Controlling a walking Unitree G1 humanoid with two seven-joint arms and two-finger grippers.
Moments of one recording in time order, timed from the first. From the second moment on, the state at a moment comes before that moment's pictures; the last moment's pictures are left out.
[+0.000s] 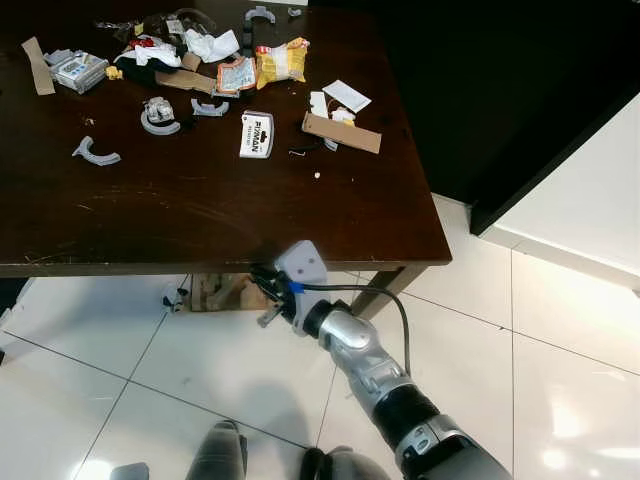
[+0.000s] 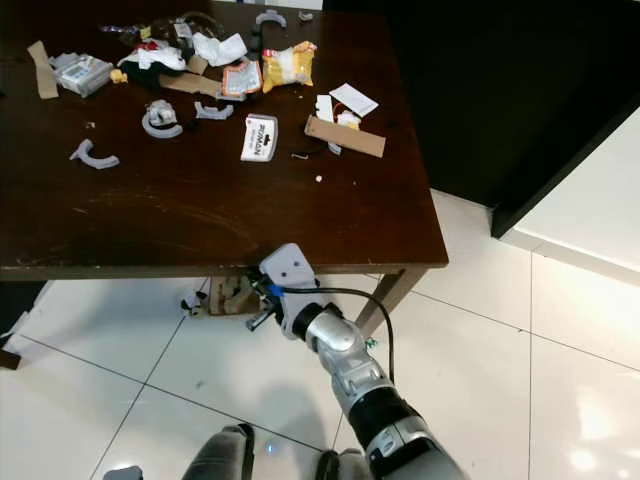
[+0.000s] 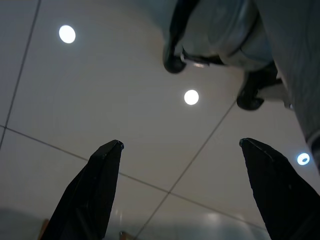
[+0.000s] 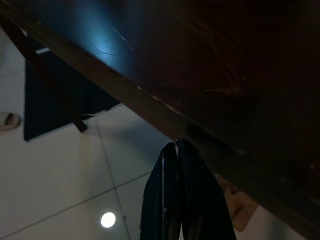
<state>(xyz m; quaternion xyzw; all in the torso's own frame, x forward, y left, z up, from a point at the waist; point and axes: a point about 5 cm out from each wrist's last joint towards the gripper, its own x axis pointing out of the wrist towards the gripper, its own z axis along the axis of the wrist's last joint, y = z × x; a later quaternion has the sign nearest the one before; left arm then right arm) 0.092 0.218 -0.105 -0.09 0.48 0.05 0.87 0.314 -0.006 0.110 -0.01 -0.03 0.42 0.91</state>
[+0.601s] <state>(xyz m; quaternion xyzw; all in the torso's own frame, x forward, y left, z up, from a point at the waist) 0.105 0.230 -0.100 -0.12 0.45 0.12 0.88 0.328 -0.016 0.147 0.23 -0.01 0.48 0.85</state>
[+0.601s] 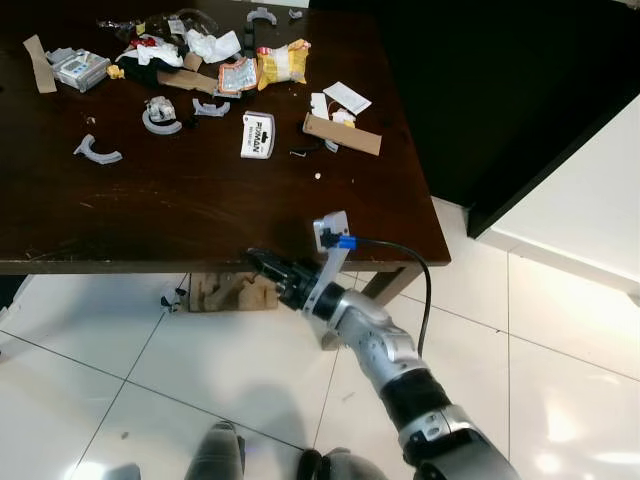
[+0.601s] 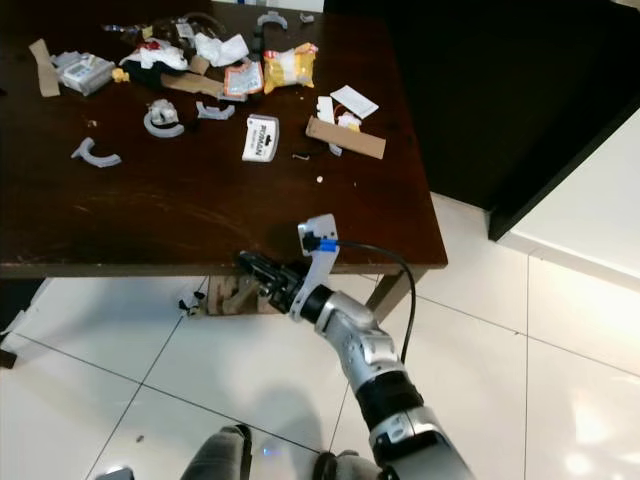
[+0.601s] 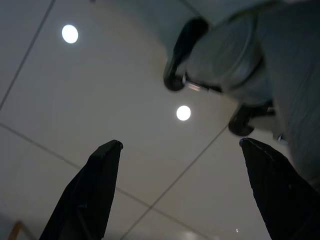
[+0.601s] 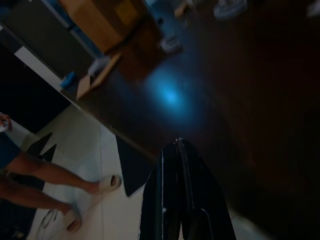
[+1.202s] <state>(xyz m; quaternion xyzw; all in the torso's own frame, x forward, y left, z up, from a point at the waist) 0.112 0.232 -0.096 -0.13 0.43 0.13 0.89 0.331 -0.014 0.156 0.24 -0.01 0.49 0.84</state>
